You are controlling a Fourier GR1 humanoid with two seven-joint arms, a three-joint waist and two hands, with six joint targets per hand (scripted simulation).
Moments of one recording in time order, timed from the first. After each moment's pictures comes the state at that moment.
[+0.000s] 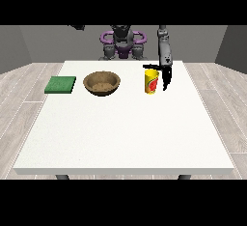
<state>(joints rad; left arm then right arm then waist) -0.50 0.25 0.35 -0.74 0.10 -0.12 -0.73 -0.35 -0.20 0.04 -2.08 -0.19 -0.05 0.31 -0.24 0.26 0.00</state>
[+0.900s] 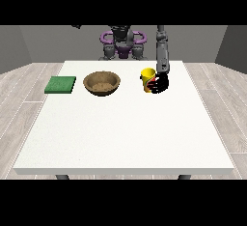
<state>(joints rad) -0.55 0.29 0.34 -0.55 -0.03 0.15 -0.96 -0.31 -0.30 -0.16 -2.20 -0.38 0.05 0.36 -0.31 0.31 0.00</state>
